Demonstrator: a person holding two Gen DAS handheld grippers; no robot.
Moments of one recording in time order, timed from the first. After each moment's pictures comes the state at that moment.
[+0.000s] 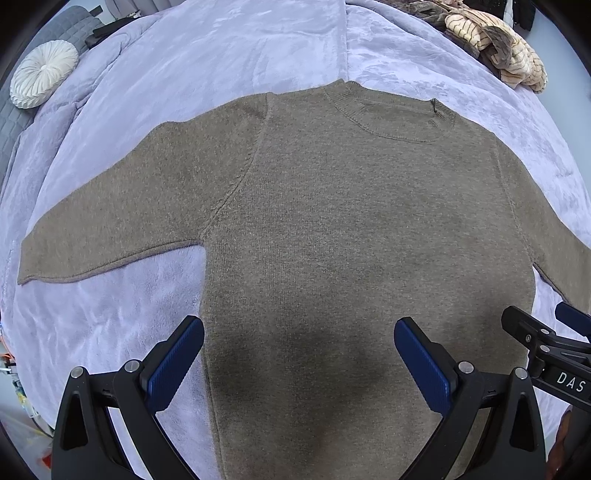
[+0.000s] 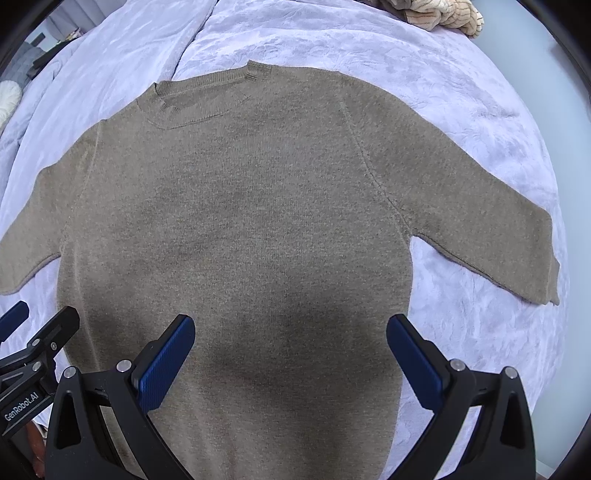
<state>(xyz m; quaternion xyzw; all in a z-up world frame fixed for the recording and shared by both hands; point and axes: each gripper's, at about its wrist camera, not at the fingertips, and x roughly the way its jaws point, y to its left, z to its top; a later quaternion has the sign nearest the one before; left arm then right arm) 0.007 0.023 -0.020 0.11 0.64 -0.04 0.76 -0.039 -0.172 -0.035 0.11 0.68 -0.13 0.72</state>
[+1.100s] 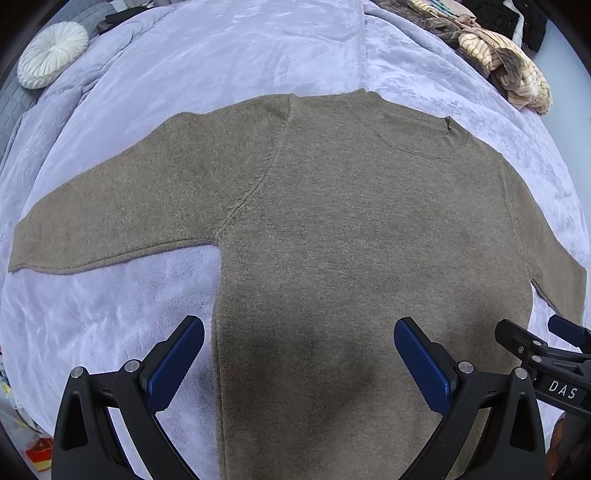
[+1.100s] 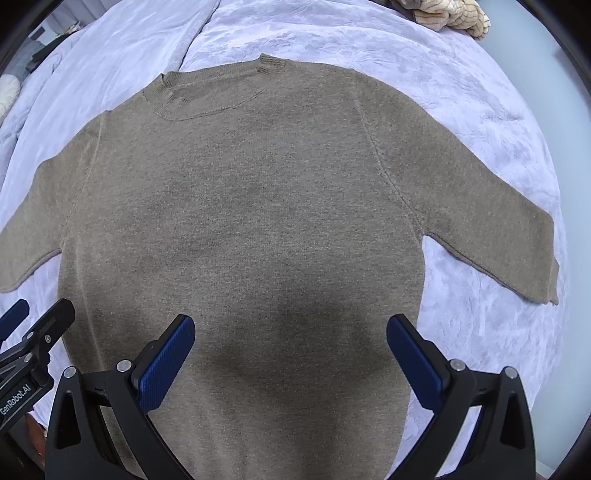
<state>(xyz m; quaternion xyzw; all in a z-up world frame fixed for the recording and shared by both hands) 0.015 0.051 -0.024 0.06 0.64 -0.05 0.76 -0.030 -0.156 -0.042 0.10 0.69 -0.13 0.71</state>
